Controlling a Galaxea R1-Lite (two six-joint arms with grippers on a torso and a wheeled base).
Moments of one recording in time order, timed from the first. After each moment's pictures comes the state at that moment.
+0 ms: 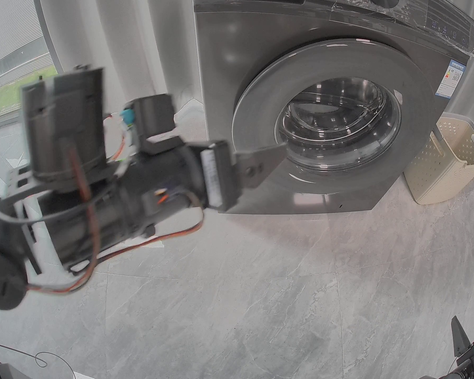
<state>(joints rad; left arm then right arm) -0.83 1.53 -0.99 -0.50 0.11 -0.28 -0.01 0.02 -0.02 0.00 0.01 -0.01</state>
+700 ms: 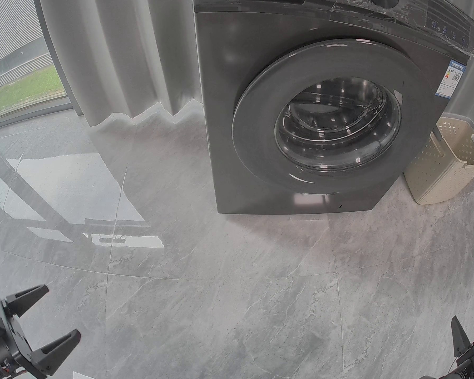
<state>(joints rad) -0.50 0.54 -0.14 -0.35 -0.08 -0.12 -0.01 0.02 -0.02 0.00 0.01 -0.01</state>
